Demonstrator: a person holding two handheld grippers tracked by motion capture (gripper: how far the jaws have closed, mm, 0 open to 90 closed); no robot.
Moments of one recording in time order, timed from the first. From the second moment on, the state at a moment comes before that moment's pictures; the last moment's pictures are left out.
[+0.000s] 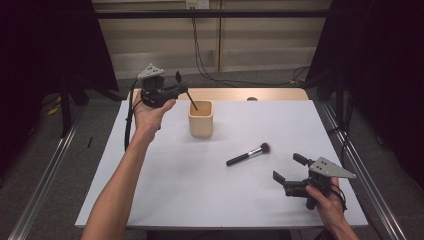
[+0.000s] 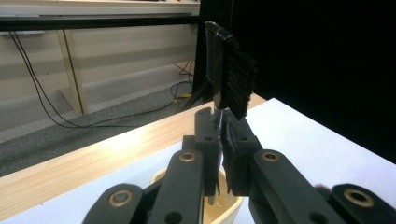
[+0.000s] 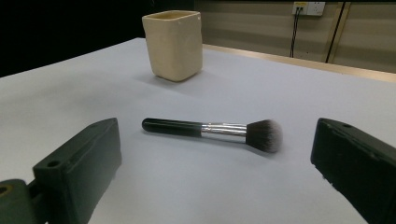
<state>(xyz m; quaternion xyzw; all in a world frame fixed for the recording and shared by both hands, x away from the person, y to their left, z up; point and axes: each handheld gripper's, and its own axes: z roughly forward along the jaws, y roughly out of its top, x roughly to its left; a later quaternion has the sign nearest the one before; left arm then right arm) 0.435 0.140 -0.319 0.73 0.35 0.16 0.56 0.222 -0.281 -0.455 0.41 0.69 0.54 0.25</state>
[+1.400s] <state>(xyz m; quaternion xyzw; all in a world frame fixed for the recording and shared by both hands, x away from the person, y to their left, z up) 0.447 0.131 -0.361 0.76 0.37 0.16 0.51 0.222 -0.280 -0.456 0.40 0.69 0.54 0.25</state>
